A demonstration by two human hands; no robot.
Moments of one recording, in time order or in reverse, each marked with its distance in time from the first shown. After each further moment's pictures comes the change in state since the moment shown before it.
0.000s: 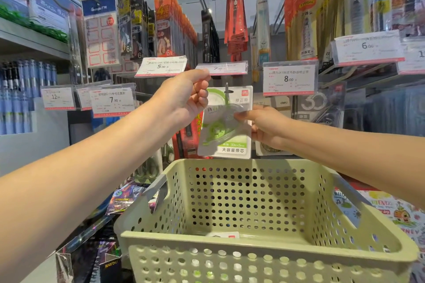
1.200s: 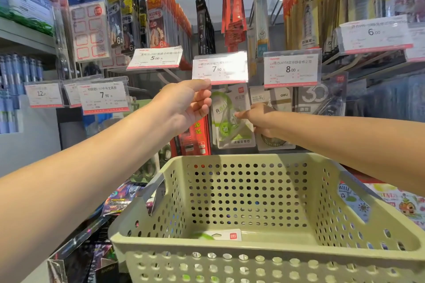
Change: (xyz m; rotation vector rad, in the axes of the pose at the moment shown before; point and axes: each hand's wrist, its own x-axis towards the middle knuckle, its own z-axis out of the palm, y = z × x) left_hand 0.003 -0.017 -0.009 0.159 -0.003 -0.065; right_hand 0.065 0.024 -0.006 -0.378 0.202 0.068
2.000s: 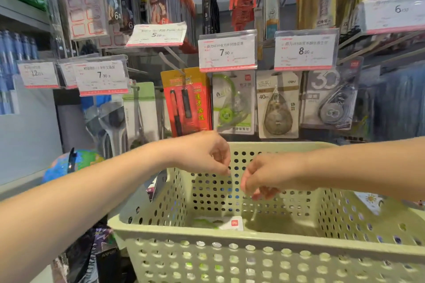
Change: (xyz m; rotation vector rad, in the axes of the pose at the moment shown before) left_hand -0.005 -0.070 -0.029 1.387 -0.718 0.209; right_hand -0.125 0.037 0.010 -0.506 -0.606 0.162
